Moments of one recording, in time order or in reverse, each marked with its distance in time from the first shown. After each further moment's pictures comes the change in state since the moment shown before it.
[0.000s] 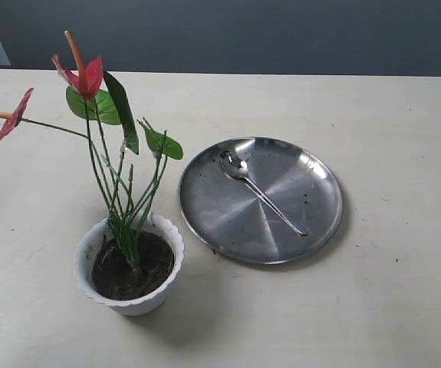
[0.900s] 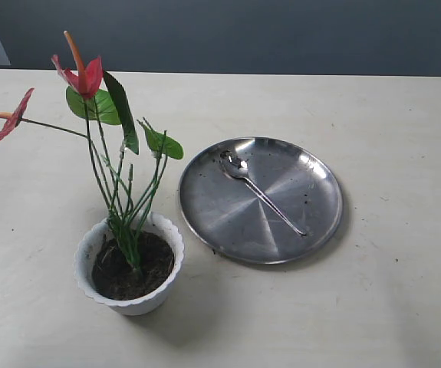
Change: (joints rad) left arm 0.000 0.000 0.000 0.002 0.000 0.000; right arm -0.082 -0.002 0.000 -0.558 0.255 1.129
